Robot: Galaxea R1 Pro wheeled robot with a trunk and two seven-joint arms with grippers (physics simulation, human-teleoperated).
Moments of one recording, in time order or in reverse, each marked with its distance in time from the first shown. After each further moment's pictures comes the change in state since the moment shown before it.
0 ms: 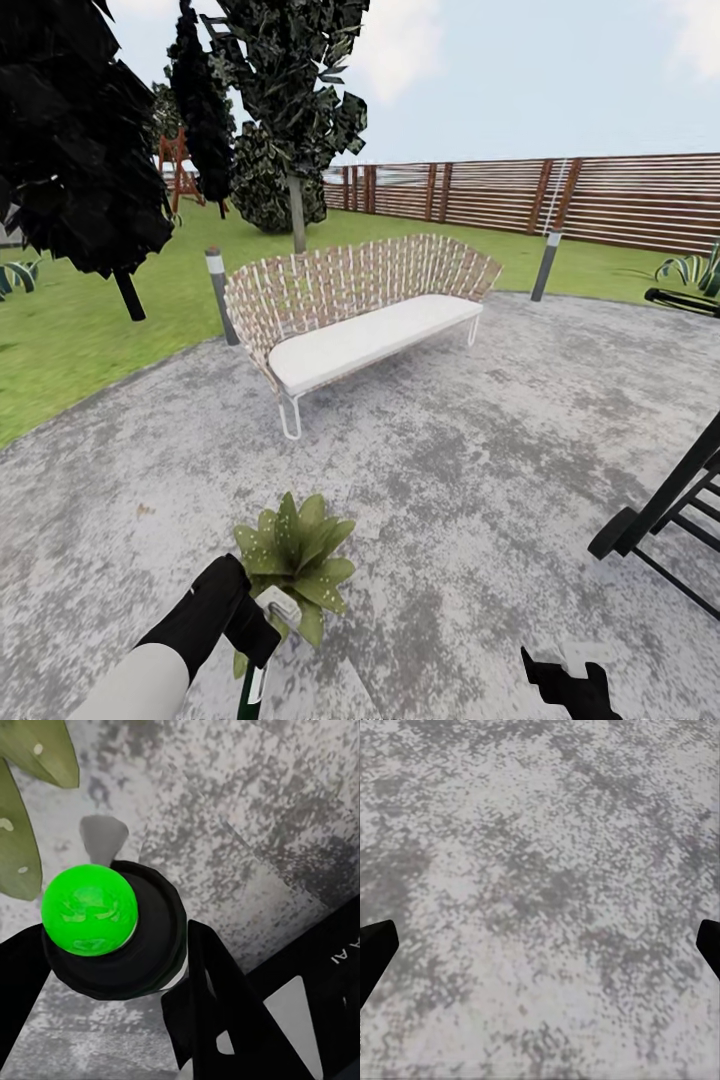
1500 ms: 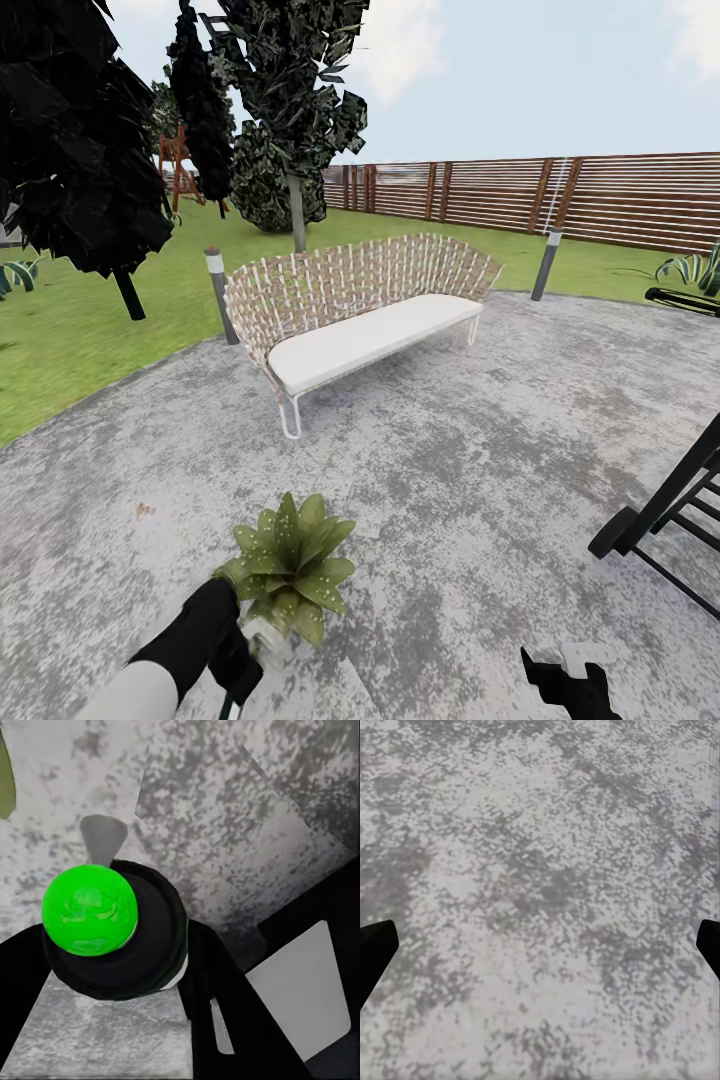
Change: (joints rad) left arm 0.028 0.025 0.001 0.072 -0.076 -0.010 -0.008; right arm 0.000 0.001 0.000 0.001 0.000 0.001 0.000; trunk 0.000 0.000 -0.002
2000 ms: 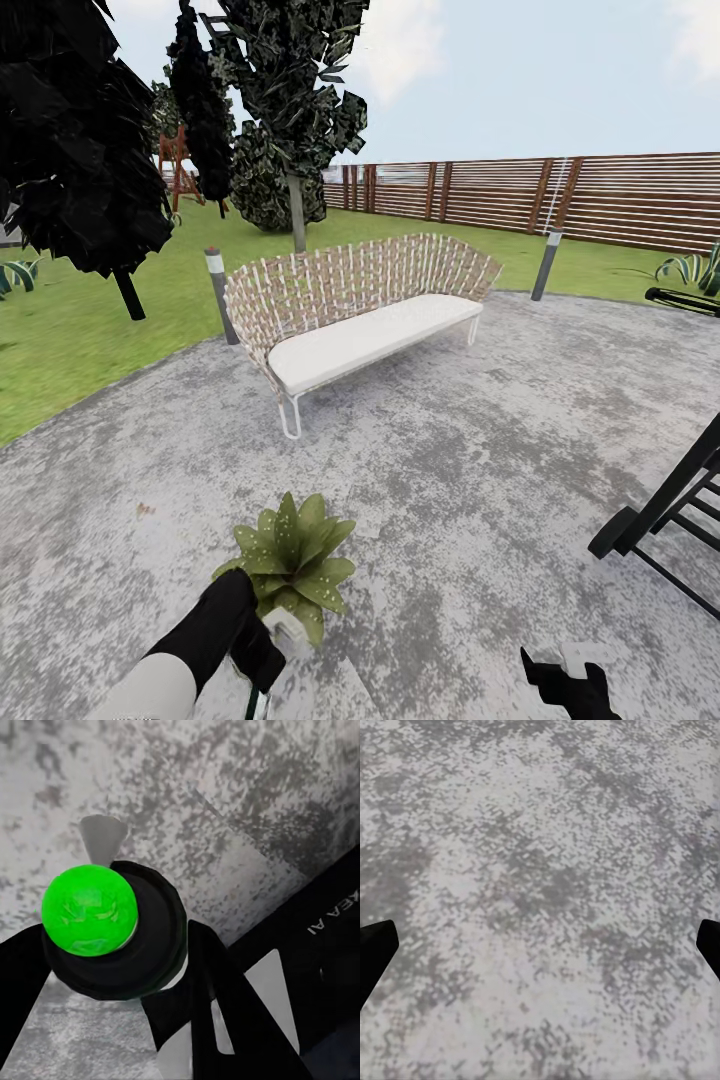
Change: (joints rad) left arm -0.013 -0.051 -0.003 -0.026 0.015 0.004 -0.042; right arm 0.000 0.000 0.000 0.001 0.001 0.000 0.000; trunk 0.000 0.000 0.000
